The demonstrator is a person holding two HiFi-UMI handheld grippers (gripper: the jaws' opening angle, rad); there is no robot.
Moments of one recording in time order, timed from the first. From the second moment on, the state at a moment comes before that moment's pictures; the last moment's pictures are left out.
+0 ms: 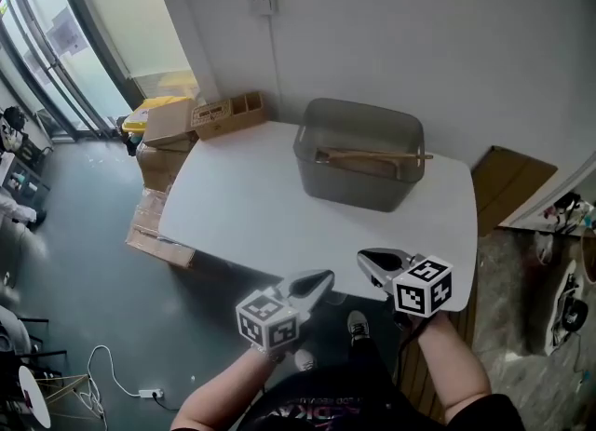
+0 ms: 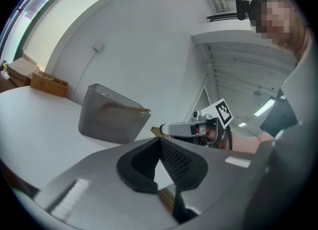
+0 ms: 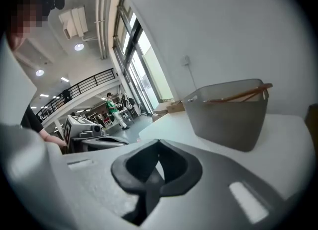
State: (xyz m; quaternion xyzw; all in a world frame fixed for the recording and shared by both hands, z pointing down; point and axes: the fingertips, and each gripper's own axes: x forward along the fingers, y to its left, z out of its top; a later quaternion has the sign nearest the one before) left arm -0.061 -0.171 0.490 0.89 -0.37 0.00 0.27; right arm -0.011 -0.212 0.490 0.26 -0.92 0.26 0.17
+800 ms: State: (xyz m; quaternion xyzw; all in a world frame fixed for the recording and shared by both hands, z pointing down) left arm -0.068 -0.058 0.506 0.90 -0.33 0.00 0.30; right arm -0.025 -0.062 0.529 0.29 -0.89 0.32 0.15
